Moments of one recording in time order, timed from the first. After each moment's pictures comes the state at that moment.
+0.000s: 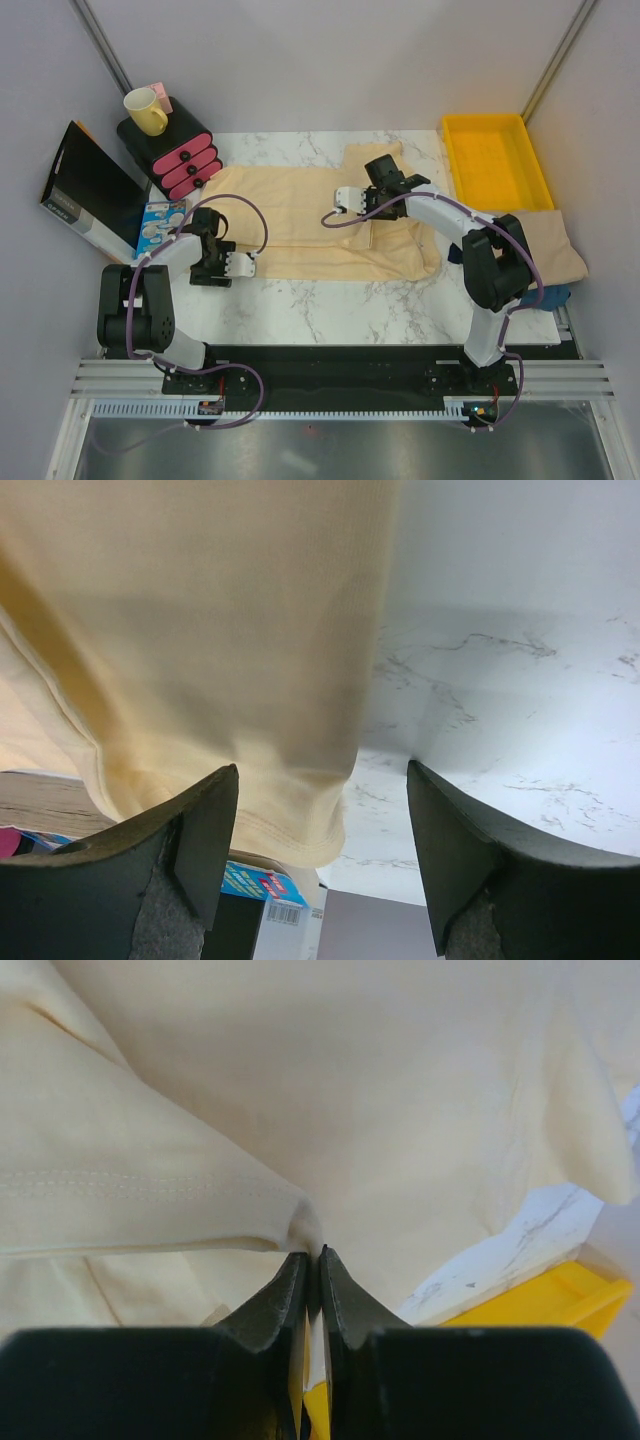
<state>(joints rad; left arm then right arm) -0.03 1.51 0.79 -0.62 -0.08 1.59 0.48 1.88 1.43 -0.59 0.01 -1.11</state>
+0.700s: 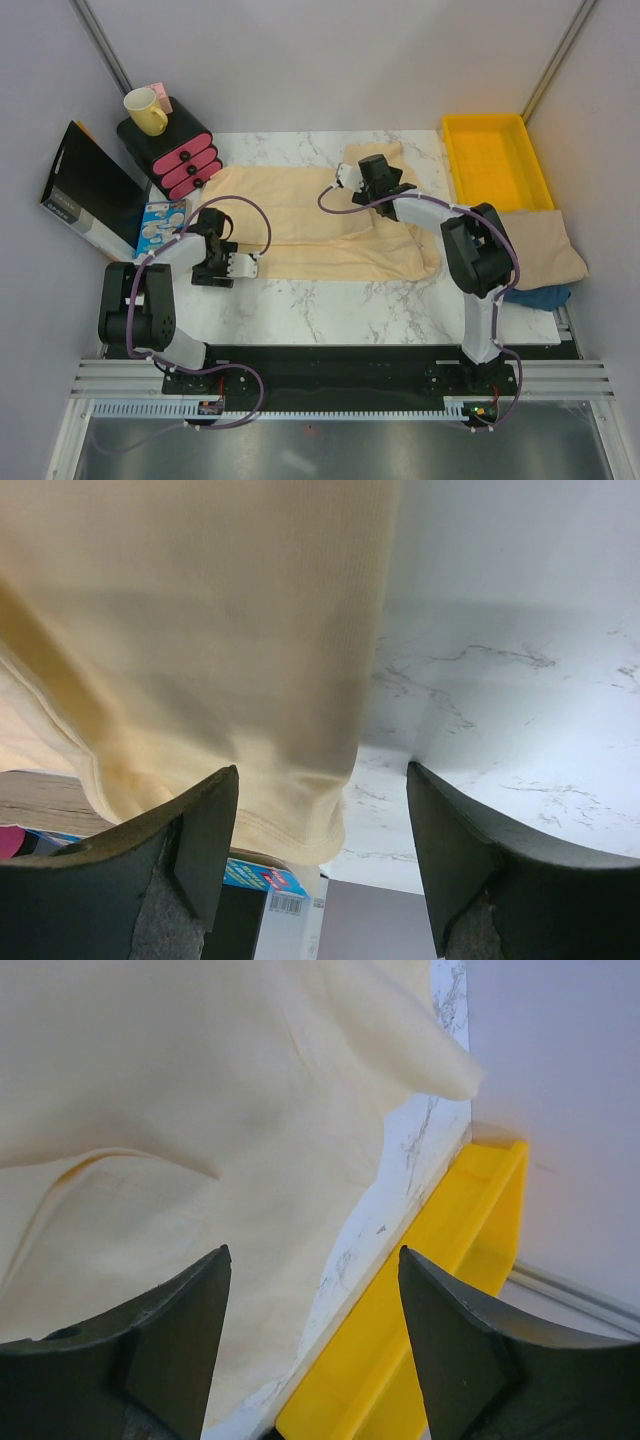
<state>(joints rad) -0.06 1.53 0.79 -0.61 -0.13 1.56 0.48 2.03 1.41 -0.09 0.40 -0.94</state>
